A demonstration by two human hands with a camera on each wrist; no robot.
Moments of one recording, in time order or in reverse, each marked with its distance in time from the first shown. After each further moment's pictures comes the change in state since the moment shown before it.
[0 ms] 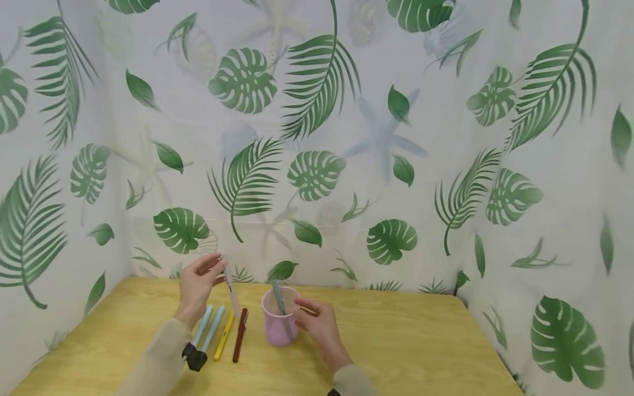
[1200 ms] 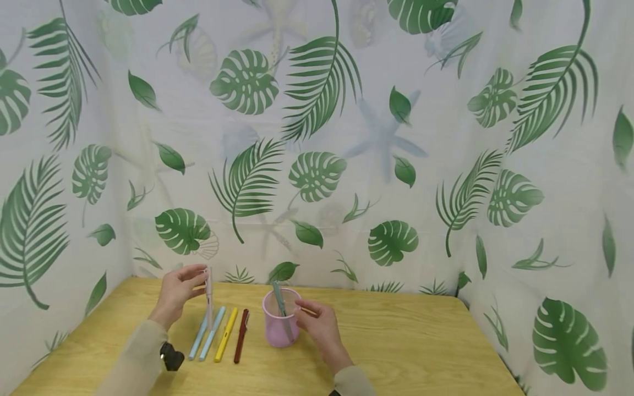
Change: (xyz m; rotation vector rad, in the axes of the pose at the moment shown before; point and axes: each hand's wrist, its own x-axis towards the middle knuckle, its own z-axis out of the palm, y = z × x) left_hand 0.024 -0.014 -0.058 0.249 -0.137 -0.175; right_hand 0.002 -0.001 0.001 -0.015 0.009 0.011
